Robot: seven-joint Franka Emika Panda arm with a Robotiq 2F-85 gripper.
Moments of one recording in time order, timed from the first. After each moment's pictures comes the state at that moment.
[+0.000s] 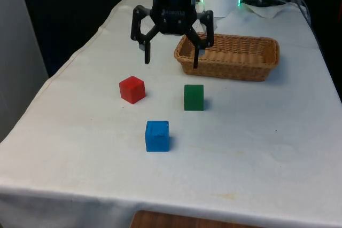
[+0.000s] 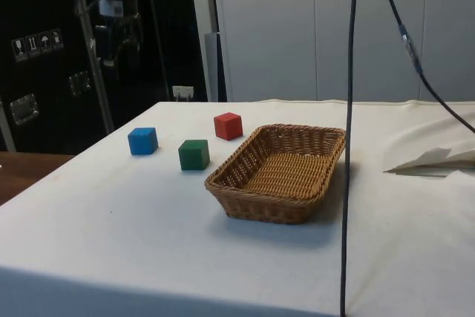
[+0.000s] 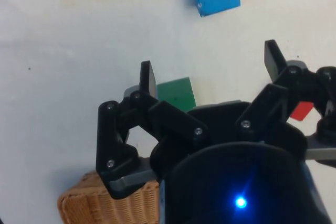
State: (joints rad) arm 0.02 0.65 -0.11 -1.37 0.00 2.20 -0.13
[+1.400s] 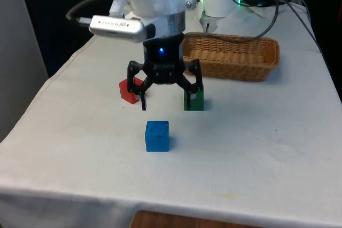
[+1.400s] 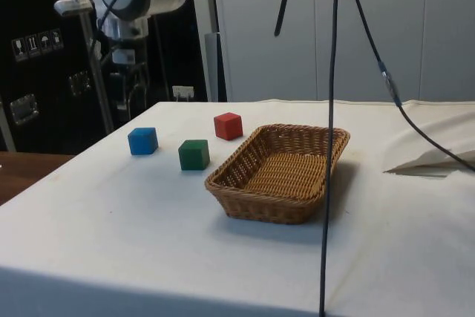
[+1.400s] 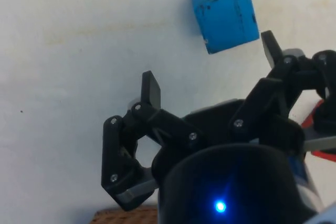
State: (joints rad) arm -0.01 0.85 -0.13 -1.28 0.13 2.25 -0.32
